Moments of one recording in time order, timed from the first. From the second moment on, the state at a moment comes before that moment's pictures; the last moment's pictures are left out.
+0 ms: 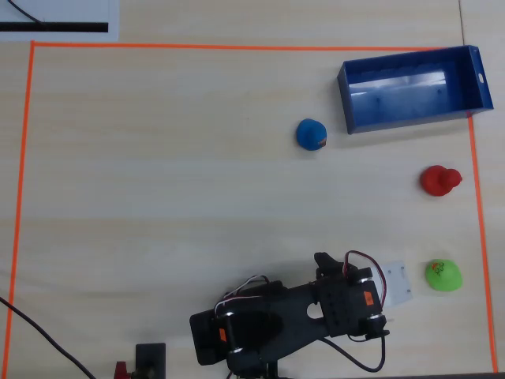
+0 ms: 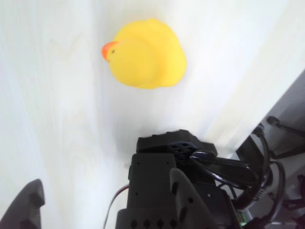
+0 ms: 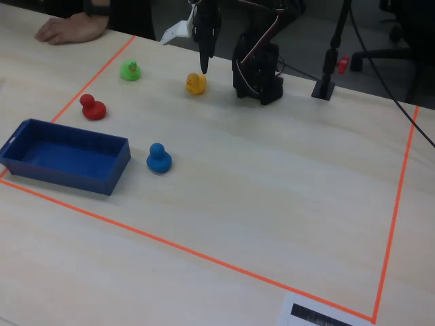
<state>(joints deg) 82.0 137.6 125.6 99.2 -87.5</state>
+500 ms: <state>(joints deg) 83.0 136.0 136.9 97.9 -88.2</state>
